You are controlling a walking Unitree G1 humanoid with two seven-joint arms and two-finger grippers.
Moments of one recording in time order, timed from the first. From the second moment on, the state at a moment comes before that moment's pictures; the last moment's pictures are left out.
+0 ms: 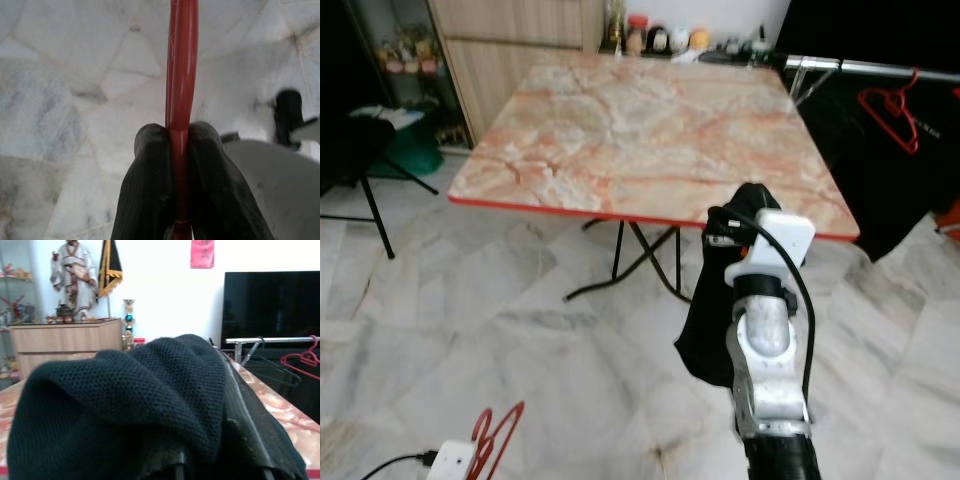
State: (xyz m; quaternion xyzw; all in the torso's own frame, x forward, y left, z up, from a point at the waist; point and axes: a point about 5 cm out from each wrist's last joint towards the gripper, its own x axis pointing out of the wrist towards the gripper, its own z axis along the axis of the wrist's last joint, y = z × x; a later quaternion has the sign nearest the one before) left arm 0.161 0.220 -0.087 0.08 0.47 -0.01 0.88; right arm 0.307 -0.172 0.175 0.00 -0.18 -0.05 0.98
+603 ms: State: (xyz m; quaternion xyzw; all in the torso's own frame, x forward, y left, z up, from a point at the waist) left arm 0.165 0.200 -0.089 0.07 0.47 -0.03 0.88; right arm 0.306 -0.187 0.167 0.00 -0.16 -0.08 0.98
